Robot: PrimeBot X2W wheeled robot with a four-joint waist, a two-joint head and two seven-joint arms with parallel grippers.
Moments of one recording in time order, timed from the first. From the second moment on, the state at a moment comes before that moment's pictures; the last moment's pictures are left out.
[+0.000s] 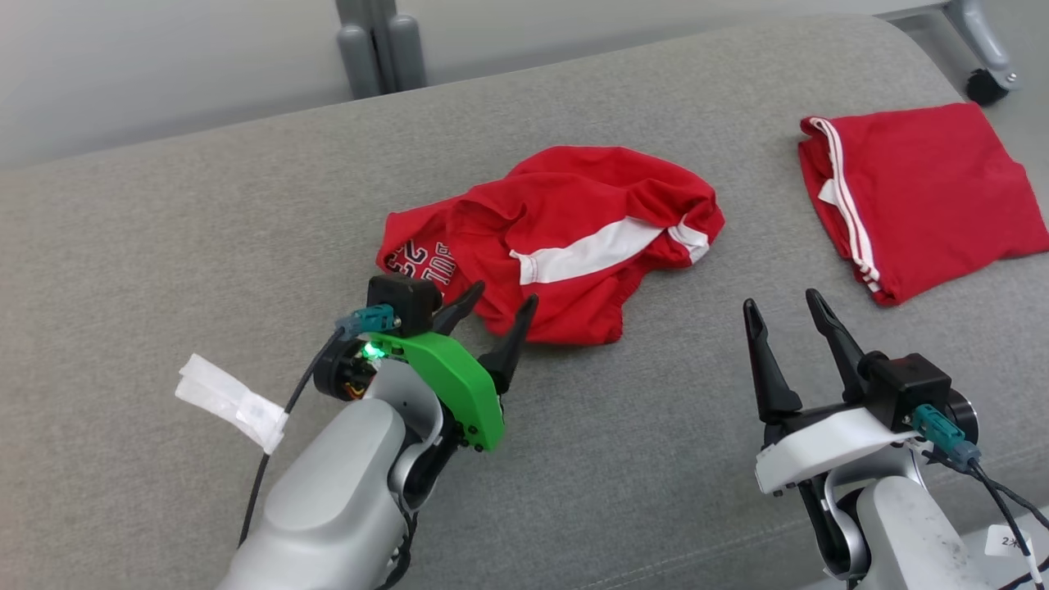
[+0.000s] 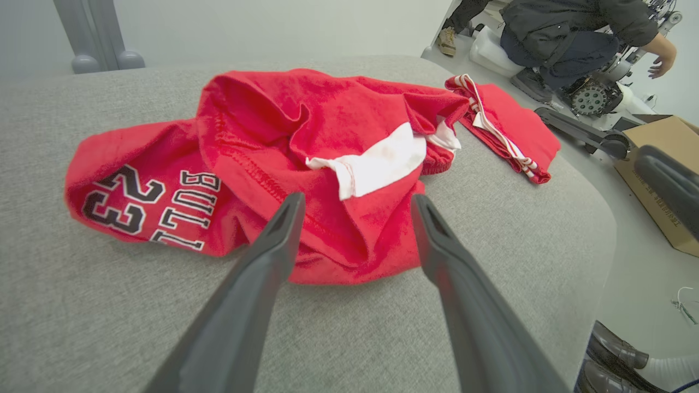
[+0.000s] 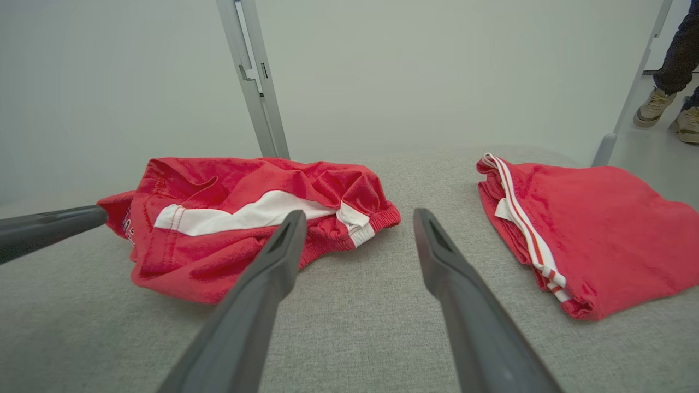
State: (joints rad) left arm -0.58 0.07 -0.67 0.62 -0.70 -0.13 -0.04; right arm -0.18 -0.08 0.09 0.23 0.17 0.13 -0.24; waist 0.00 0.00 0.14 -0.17
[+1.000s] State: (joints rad) left arm -0.77 0.05 -0.74 0.85 -0.88 -0.11 -0.06; right arm -0.21 -0.06 0.12 0.28 0.20 0.13 -0.26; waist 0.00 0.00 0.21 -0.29
